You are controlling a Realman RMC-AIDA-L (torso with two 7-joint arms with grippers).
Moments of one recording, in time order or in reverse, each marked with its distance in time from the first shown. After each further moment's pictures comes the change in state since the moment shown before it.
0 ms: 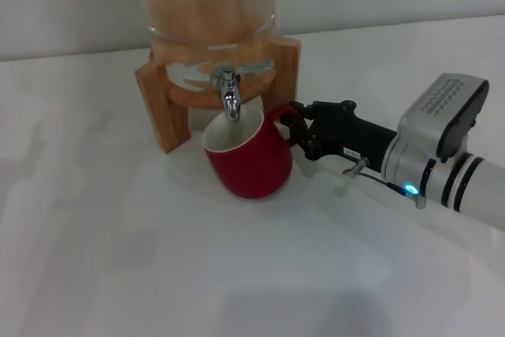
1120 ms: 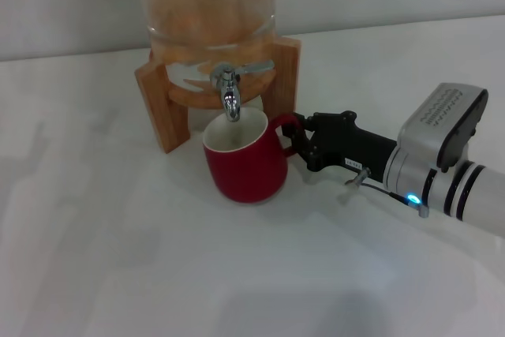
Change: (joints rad) left arm -0.004 -0.001 0.003 0.006 0.000 0.001 0.000; right arm -0.009 -0.002 -0.032 0.007 0.003 0.001 0.000
